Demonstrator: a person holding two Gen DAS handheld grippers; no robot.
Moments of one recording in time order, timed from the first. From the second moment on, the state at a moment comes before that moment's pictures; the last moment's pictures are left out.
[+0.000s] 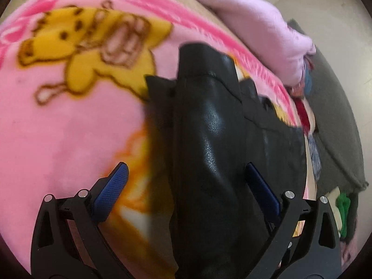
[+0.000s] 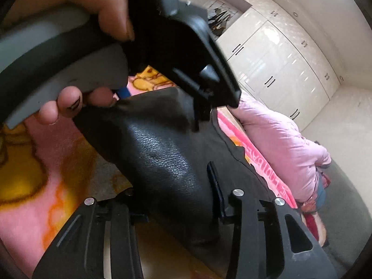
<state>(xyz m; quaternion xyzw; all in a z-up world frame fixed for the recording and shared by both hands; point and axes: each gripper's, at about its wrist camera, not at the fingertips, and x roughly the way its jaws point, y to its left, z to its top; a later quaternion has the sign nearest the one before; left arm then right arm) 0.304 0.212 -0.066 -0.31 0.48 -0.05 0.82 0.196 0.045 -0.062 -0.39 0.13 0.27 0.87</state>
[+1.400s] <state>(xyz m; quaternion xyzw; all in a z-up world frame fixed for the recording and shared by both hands) 0.366 -0.072 0.058 -0.23 0.42 -0.12 0.87 0.364 -0.338 -0.079 0.51 0.40 0.26 0.72</state>
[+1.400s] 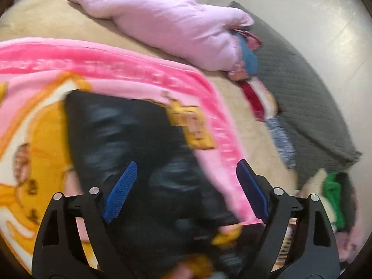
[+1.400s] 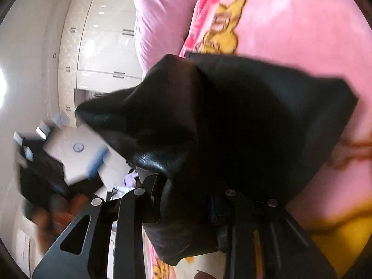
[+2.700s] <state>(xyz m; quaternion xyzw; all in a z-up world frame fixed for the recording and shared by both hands) 0.348 -0.088 -0.051 -0.14 0.46 -0.09 0.87 0.406 -0.360 -0.062 0.23 0.46 0.13 0.85</state>
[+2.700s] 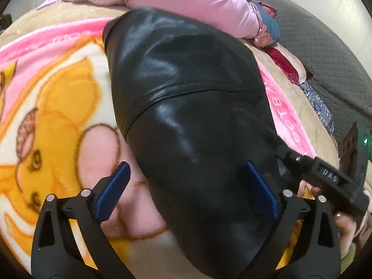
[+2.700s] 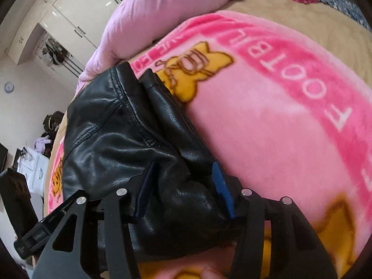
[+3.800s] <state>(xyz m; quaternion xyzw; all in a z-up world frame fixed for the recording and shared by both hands) 0.328 -0.089 -0.041 -0.13 0.45 -0.10 0.88 0.393 -0.373 -0.084 0.30 0.50 0.20 0.79</state>
